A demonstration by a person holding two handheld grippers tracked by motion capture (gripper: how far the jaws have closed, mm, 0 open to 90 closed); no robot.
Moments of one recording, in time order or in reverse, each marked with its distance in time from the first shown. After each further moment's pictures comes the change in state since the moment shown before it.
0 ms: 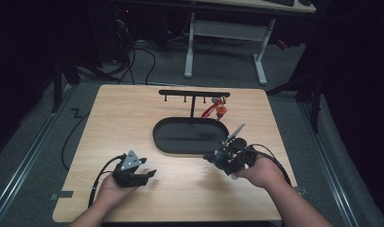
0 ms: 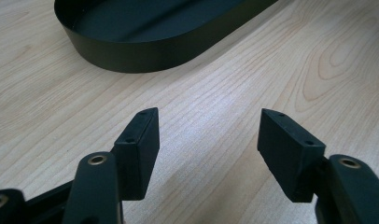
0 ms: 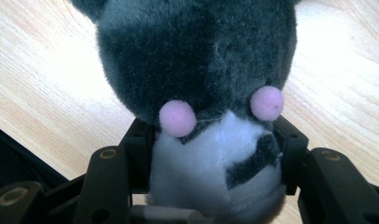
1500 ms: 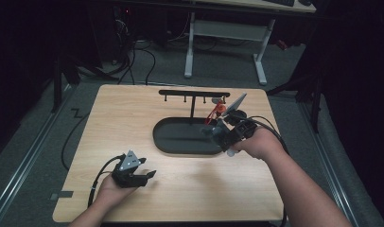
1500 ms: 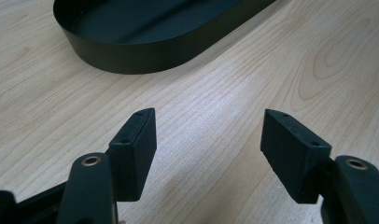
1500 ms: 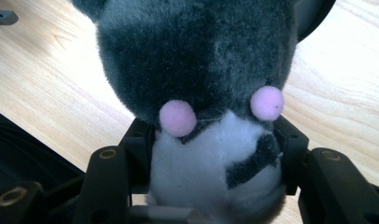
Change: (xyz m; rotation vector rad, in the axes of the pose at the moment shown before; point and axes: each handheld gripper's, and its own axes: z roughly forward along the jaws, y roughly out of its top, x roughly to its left) left arm 0.000 0.000 -0.002 -0.005 -0.007 0.005; right arm -0.018 0.055 -0.058 -0.004 0.067 0.103
